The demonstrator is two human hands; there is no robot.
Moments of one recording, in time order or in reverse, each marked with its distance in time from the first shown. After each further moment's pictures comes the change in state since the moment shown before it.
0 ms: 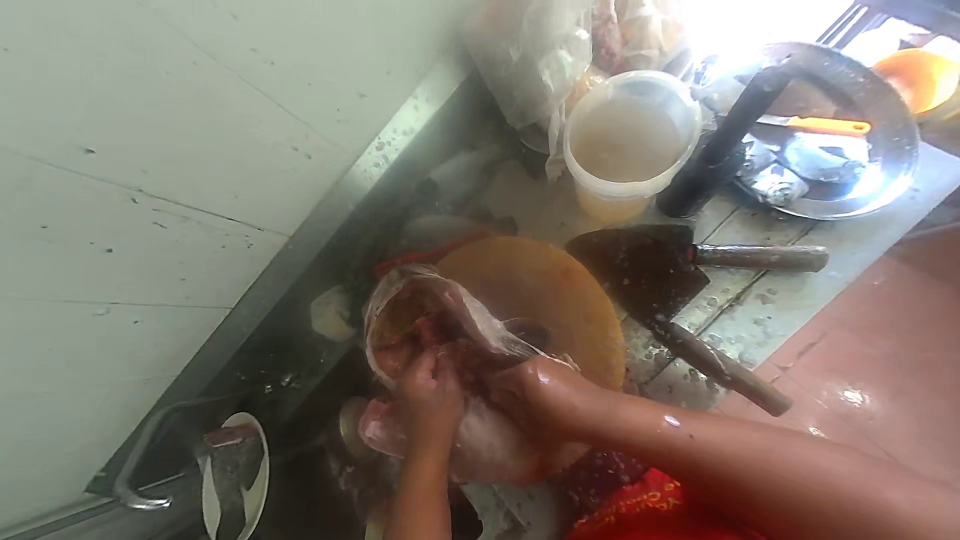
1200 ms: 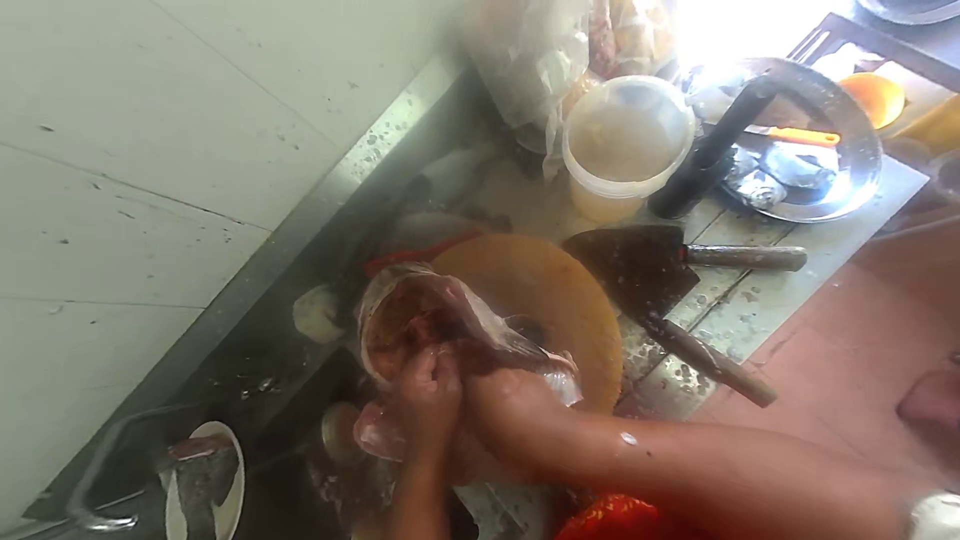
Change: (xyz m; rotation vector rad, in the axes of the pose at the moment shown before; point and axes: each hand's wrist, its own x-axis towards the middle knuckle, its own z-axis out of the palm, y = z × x) left_hand 0.000 -0.007 -0.002 0.012 0.024 0.112; right_hand 0.017 -0.072 0.012 -0.133 -0.110 0.334
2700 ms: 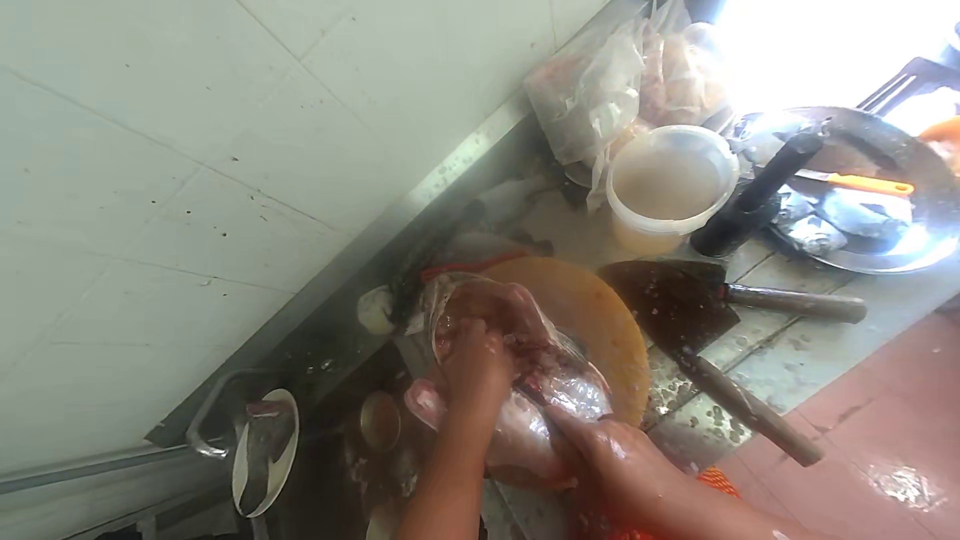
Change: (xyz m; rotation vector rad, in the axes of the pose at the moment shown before) left_hand 0.044 0.059 0.008 0.707 -0.526 -0.125; right_hand -0.058 0.083 0.028 0.002 0.119 -0.094
